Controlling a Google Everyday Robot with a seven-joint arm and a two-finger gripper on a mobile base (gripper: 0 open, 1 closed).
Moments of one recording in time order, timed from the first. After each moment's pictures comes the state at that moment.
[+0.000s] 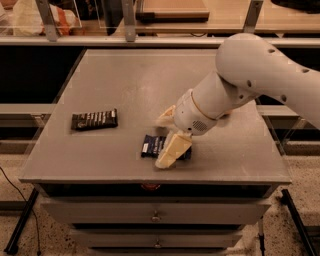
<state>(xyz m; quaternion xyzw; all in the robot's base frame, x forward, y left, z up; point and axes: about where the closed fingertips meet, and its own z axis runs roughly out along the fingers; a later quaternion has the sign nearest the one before) 0.489 -0.023 0.817 -0.66 0.68 0.20 0.24</state>
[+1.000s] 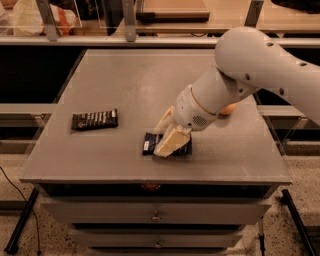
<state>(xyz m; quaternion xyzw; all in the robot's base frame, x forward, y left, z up) 0.494 -0.025 0.826 -0.66 0.68 0.20 0.23</state>
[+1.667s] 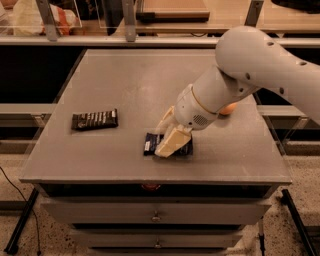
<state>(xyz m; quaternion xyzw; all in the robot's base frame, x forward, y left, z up) 0.496 -0.026 0.826 -0.66 0.68 0.20 0.23</state>
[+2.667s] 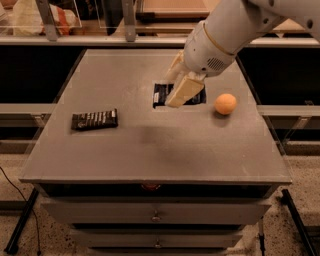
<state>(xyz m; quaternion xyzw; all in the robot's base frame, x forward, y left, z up) 0.538 -0.045 0.943 -0.70 0.65 0.11 0.28</state>
